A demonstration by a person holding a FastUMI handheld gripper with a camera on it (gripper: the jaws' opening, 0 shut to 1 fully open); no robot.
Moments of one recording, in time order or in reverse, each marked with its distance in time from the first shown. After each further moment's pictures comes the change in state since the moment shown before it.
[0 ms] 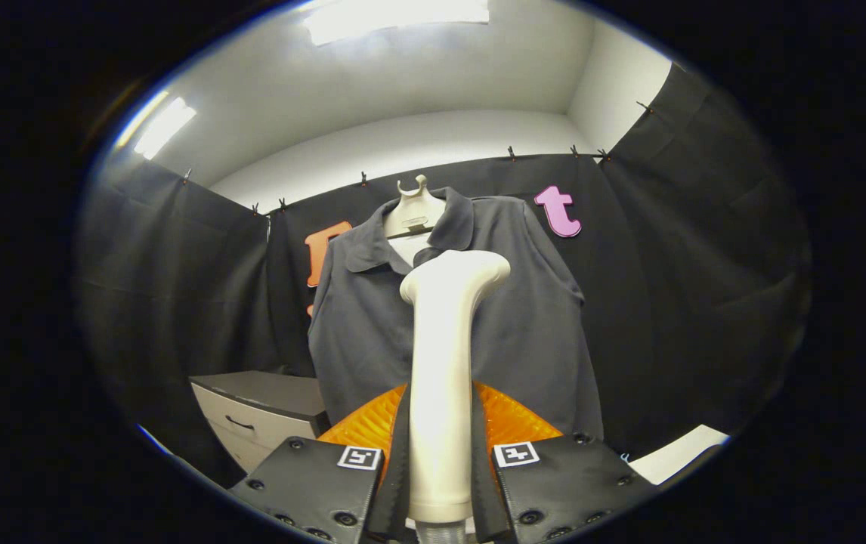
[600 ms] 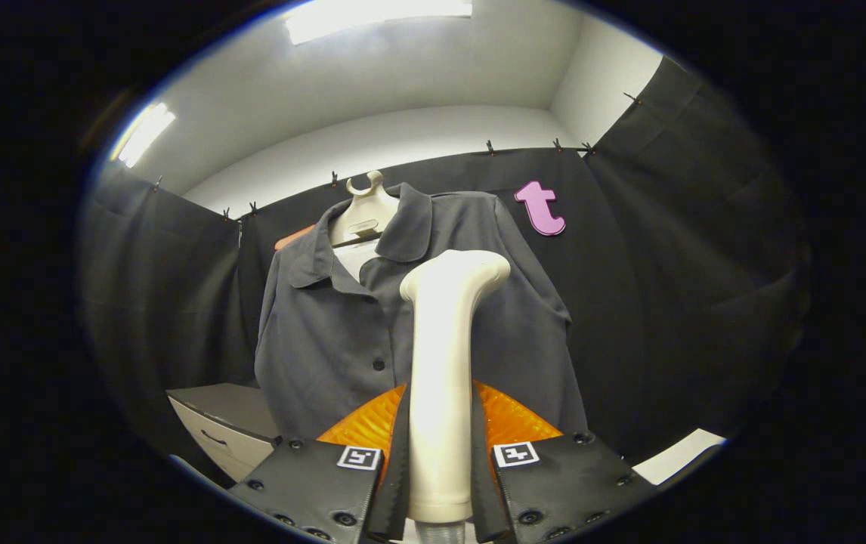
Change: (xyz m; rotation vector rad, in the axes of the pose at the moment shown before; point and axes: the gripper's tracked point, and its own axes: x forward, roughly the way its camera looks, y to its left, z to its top) arm 0.063 -0.042 0.010 0.028 0.007 -0.044
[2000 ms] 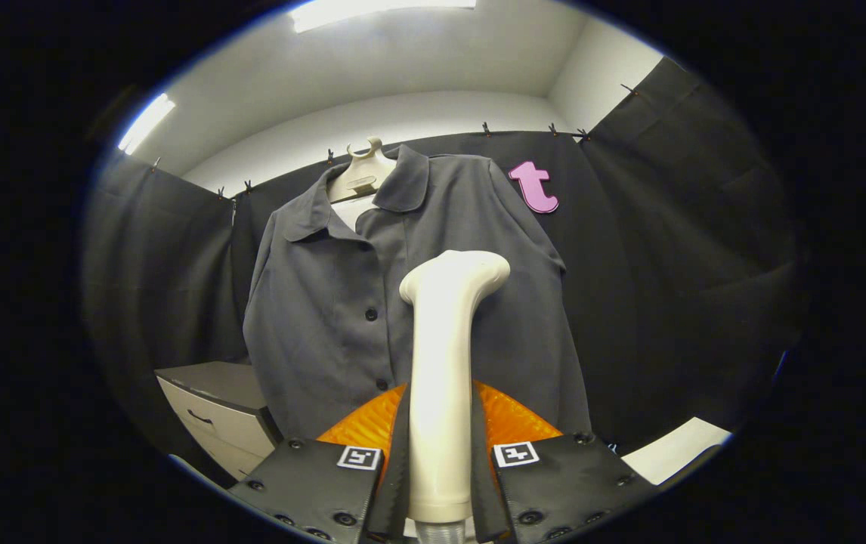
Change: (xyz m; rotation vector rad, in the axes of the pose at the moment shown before) arm -0.013 -0.003 -0.060 -0.018 0.070 -0.042
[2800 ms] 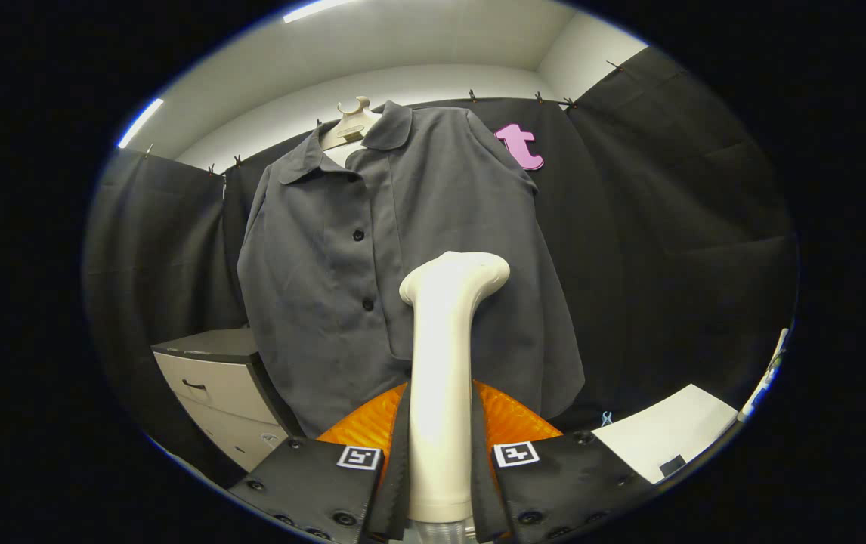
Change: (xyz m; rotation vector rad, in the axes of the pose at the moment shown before) arm -0.042 -0.016 -0.086 0.033 0.153 -0.040
